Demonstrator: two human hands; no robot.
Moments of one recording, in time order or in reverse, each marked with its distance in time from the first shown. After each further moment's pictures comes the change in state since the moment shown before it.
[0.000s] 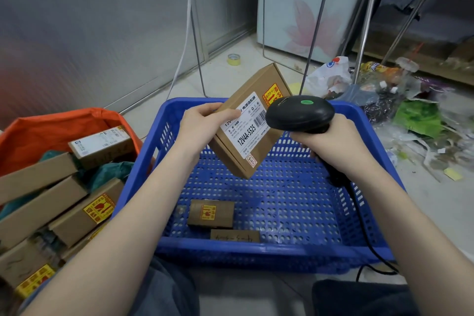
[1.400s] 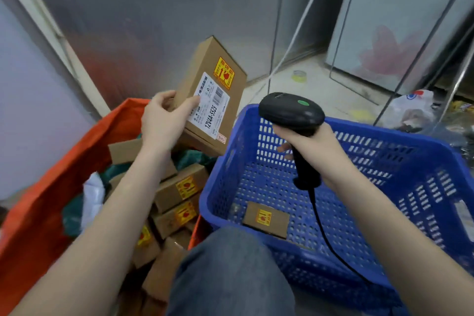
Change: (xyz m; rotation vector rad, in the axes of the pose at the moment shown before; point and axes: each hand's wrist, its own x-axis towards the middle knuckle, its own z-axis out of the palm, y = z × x) left_hand -0.046 -0.032 -0.207 0.051 0.642 0.041; right_hand -0.012 -0.111 0.142 0.525 -0.307 -0.084
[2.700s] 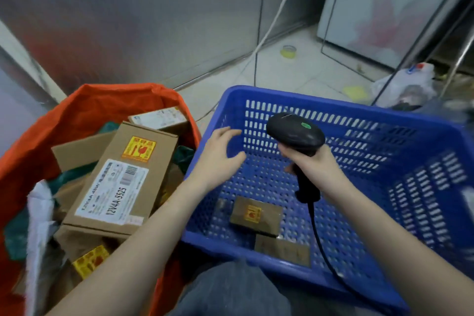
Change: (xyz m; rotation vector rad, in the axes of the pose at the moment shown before) left_hand -0.009 -0.086 0.136 0.407 -0.625 0.265; right_hand 0.046 0.107 -0.036 -0.061 0.075 0.187
